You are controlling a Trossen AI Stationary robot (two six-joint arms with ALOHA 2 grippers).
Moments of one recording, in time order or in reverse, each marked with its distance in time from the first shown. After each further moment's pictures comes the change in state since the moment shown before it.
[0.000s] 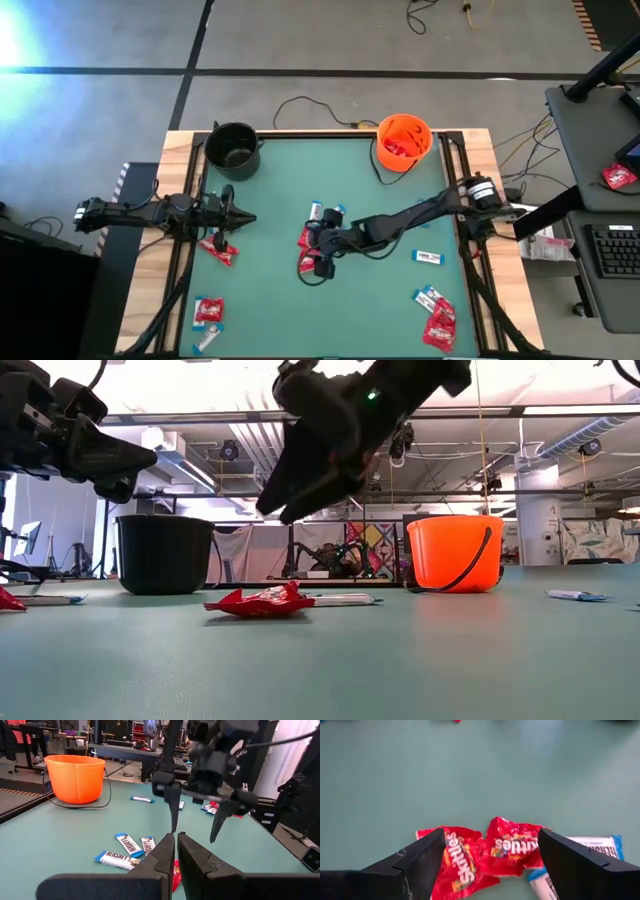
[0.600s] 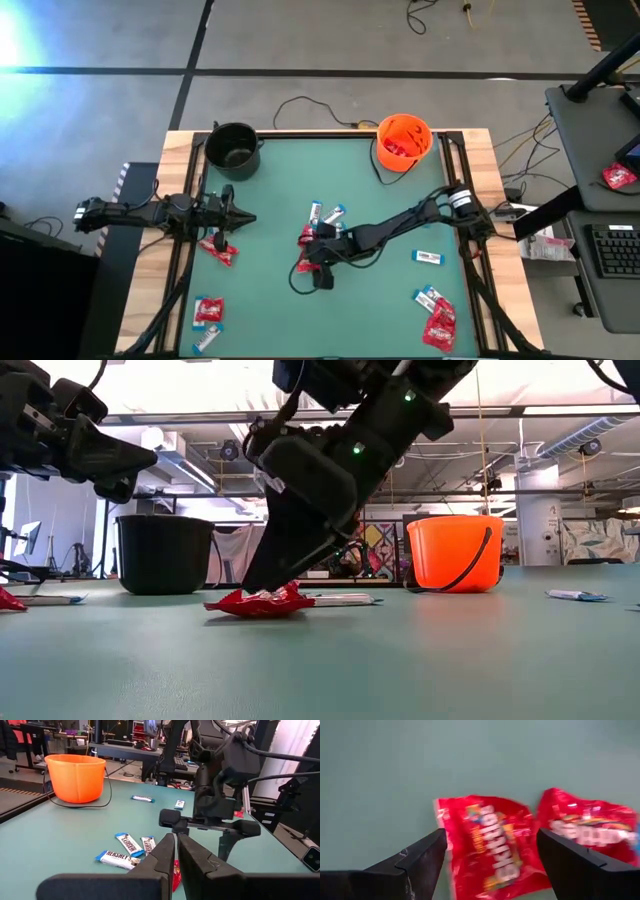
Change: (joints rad) left arm 0.000 0.005 0.000 0.002 0.000 0.000; right arm 0.011 0.159 0.056 -0.006 -0.143 -0.006
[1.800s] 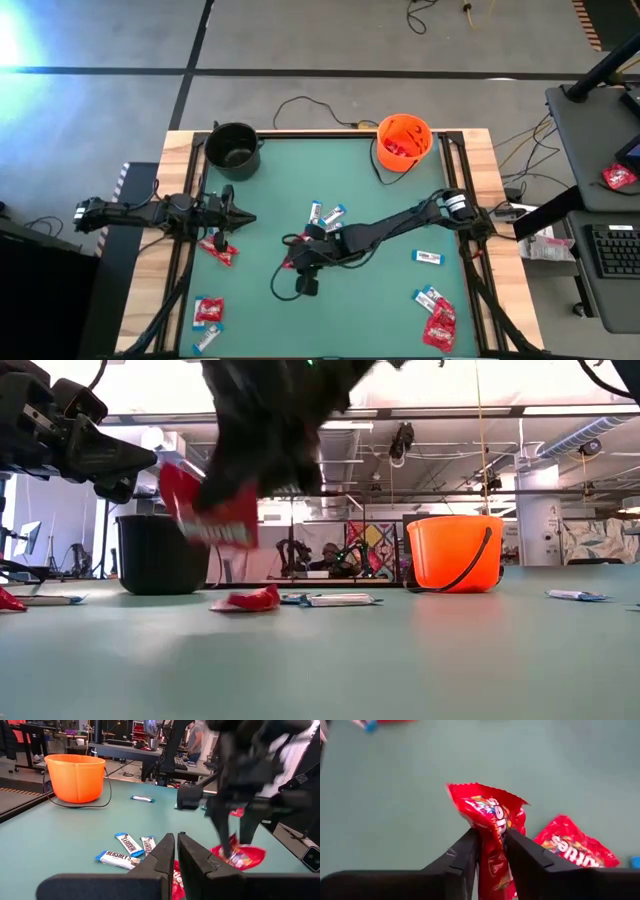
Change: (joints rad) left arm 0.000 0.002 0.000 0.000 0.000 0.000; right arm 0.027 0.043 0.364 -0.290 -0.006 0.143
